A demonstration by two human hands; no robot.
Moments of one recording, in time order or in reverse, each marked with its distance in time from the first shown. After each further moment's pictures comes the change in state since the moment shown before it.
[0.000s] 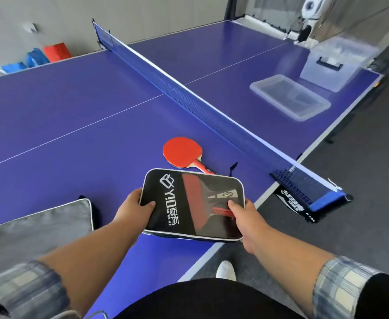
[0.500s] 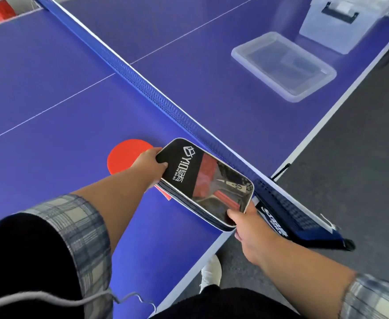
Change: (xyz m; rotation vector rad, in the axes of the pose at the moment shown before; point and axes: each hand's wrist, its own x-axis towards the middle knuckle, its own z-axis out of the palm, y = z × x) left_hand 0.183 0.176 0.179 0.436 -0.191 0.211; right_hand 0.155 -0.047 -0.096 -0.009 0.033 0.211
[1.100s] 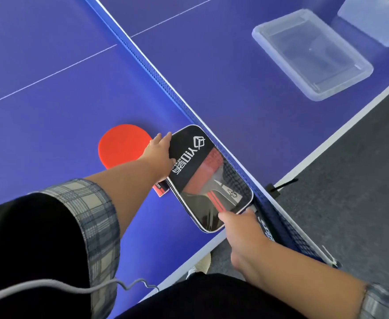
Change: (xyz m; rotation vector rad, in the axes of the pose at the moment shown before) left_hand 0.042 0.016 0.037 0.253 -0.071 -0.009; right_hand 0.009 -0.033 0.000 -0.067 0.046 0.076
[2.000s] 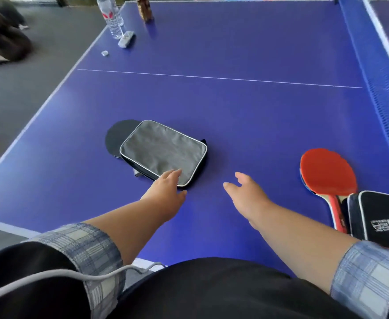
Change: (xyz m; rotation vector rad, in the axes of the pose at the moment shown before) left_hand -0.340 -0.312 0.005 -0.352 0.396 -0.632; right_hand -0.178 0.037 0.293 -1.019 -0.683 -0.720
